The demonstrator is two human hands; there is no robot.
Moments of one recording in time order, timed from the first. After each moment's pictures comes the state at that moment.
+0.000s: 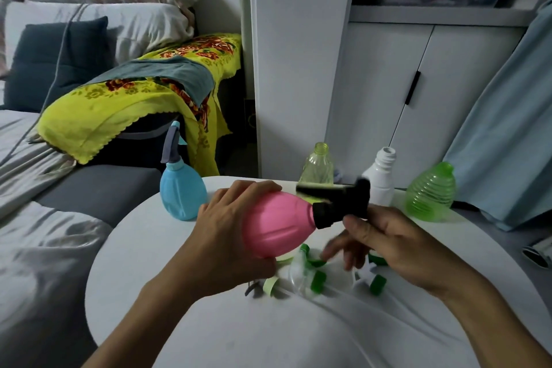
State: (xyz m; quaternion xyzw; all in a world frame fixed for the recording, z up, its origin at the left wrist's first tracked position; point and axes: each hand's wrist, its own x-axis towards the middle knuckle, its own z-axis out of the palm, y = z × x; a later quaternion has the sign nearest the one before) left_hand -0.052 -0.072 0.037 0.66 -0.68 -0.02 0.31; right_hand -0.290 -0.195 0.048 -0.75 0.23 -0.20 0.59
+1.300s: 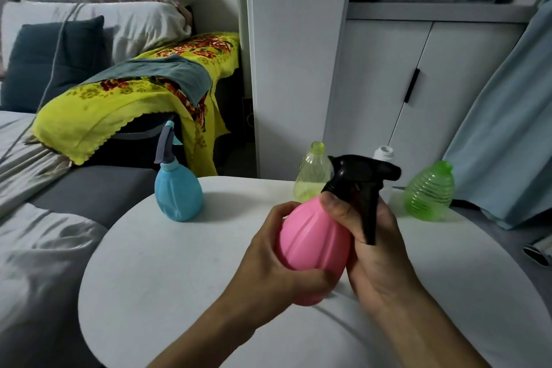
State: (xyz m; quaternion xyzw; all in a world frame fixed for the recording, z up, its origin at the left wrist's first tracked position) left_hand -0.125 -0.081 0.020 0.55 -0.46 -0.42 0.56; right_hand -0.244 -0.169 0.034 -0.49 0.26 -0.50 0.67
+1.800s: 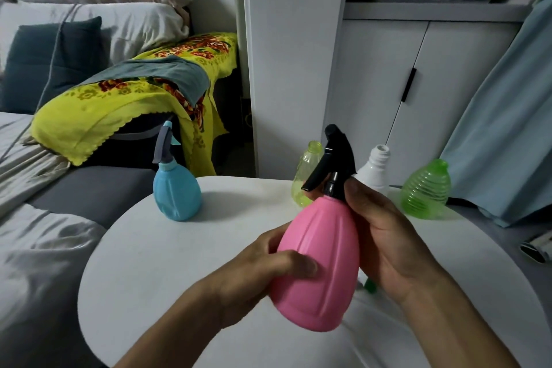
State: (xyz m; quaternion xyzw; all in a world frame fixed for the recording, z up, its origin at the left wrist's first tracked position) left_hand -0.107 -0.084 0.036 0.47 -0.44 -0.62 0.45; right_hand -0.261 -0.183 0.050 -0.45 0.20 -0.39 0.78
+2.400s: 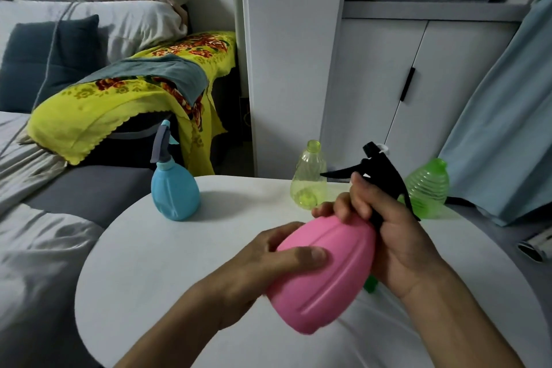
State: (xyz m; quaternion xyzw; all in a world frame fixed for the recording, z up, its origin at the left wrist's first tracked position) left_hand -0.108 -0.082 0.040 0.50 -0.46 -0.59 0.44; right_hand -0.267 -0.186 0.055 -0.43 0.19 -0.36 0.81
